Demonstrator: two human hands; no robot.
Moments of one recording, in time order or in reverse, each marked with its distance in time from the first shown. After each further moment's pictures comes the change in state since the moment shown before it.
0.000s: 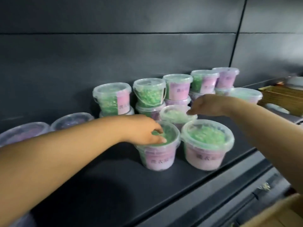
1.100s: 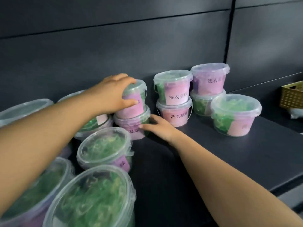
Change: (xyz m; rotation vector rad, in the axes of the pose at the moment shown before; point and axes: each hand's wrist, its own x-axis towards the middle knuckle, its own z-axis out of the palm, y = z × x) left_hand 0.211 0.035 -0.076 -0.002 0.503 -0.334; right_hand 0.183 0.122 0.080 1.095 -0.093 -0.362
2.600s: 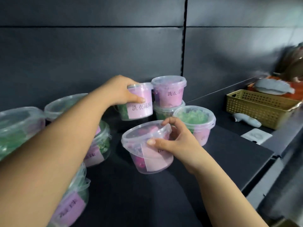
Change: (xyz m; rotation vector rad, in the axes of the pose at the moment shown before) left_hand 0.101 0.076 0.021 -0.454 -0.023 0.057; right_hand -0.101 -0.019 -0.082 0.222 0.391 -0.129
